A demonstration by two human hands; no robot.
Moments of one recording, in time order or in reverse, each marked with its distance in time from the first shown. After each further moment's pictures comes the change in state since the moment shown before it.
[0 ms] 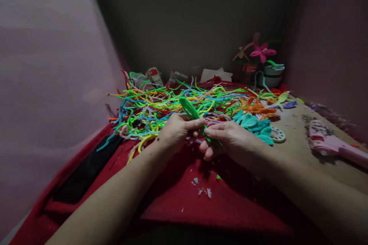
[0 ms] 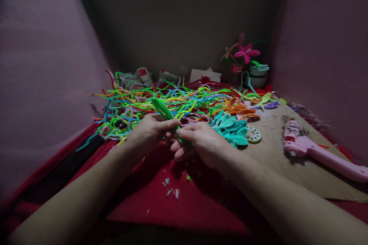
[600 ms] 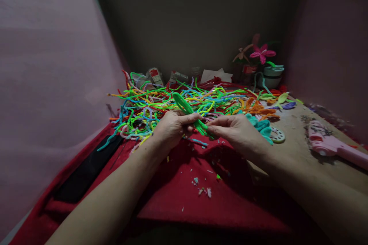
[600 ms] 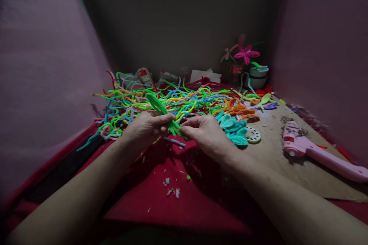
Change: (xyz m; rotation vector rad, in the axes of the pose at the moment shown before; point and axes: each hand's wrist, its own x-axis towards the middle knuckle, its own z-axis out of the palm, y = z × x) left_hand 0.008 0.002 -0.014 -0.072 0.017 0.042; right_hand -0.001 -0.011 -0.006 -0.599 0.284 -0.338
